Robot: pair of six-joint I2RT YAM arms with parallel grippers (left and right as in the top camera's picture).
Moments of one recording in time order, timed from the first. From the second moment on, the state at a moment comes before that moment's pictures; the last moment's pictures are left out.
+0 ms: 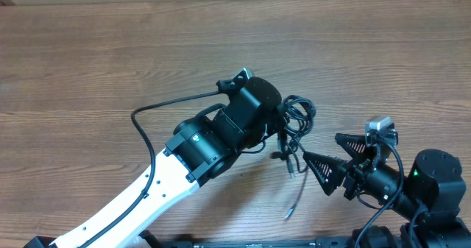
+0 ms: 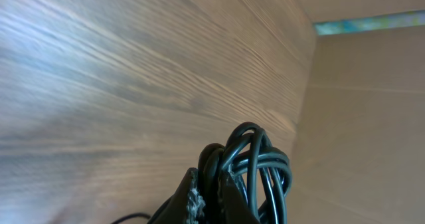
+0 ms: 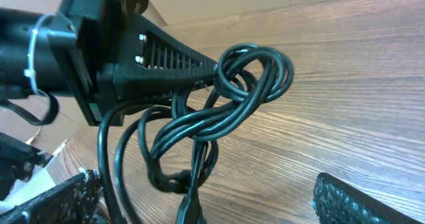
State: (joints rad) left arm -0.84 1.39 1.36 -0.68 -0.02 -1.35; right arm 0.11 0.54 0.84 -0.78 -0.65 0.23
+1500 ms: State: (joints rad) left arm -0.88 1.39 1.36 -0.68 0.15 -1.57; right arm 0.11 0.54 0.84 -0.90 -0.35 0.27
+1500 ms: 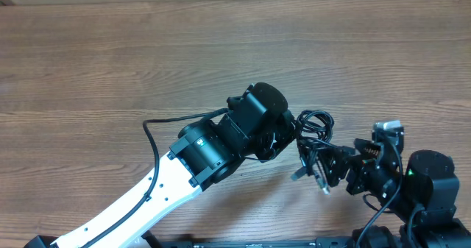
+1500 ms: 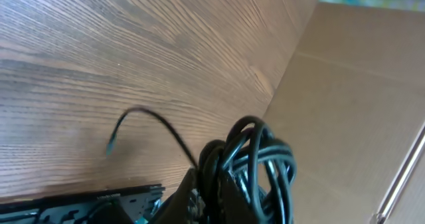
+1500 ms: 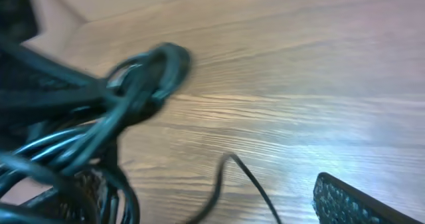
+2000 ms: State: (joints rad) left arm -0.89 1.39 1.36 -0.68 0.21 -1.35; right arm 0.11 0.54 0.84 -0.95 -0.14 0.41
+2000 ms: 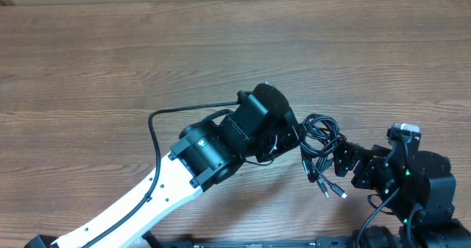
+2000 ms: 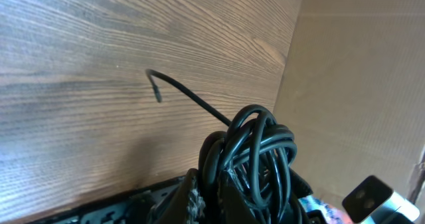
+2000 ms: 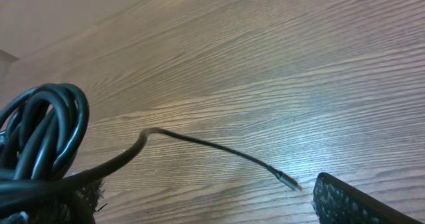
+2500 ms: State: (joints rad) left arm -0.89 1.39 1.36 -0.72 0.14 -1.21; right arm 0.11 0.54 0.84 -0.96 -0.07 0.44
